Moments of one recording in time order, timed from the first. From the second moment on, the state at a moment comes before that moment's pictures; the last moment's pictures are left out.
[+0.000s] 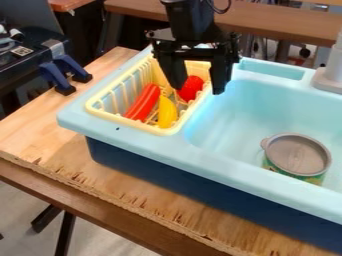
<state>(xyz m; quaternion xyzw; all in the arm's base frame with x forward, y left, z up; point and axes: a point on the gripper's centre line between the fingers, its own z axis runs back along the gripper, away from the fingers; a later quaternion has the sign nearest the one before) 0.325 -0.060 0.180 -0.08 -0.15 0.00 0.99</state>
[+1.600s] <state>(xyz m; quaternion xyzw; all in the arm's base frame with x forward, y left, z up) 0.341 -0.201 0.158 -0.19 -0.16 -0.13 0.96</state>
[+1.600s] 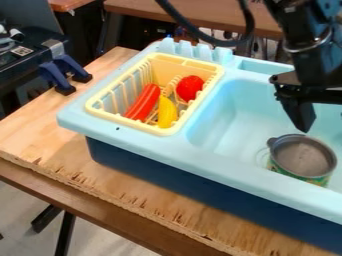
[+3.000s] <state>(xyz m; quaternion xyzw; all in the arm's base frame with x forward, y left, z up) 0.330 -0.173 0.141 -0.19 -0.08 -0.07 0.98</state>
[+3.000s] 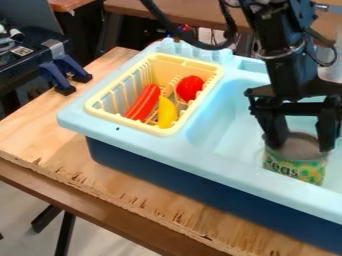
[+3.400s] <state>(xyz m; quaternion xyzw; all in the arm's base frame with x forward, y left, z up) 0.338 -0.170 0.137 -0.13 -0.04 -0.06 0.99</state>
